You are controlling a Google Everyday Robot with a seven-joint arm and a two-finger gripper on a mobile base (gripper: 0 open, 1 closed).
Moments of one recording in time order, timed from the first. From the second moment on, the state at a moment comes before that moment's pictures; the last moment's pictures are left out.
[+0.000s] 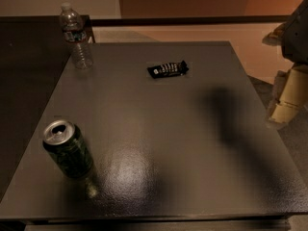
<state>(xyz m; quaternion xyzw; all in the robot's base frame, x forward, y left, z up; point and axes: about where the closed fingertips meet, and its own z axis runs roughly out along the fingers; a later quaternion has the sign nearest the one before) 0.438 -0.217 0.976 -0.60 0.78 -0.03 0.16</state>
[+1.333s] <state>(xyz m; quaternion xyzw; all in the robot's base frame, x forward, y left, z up) 0.561 -0.180 0.935 -0.57 0.79 0.02 0.24</state>
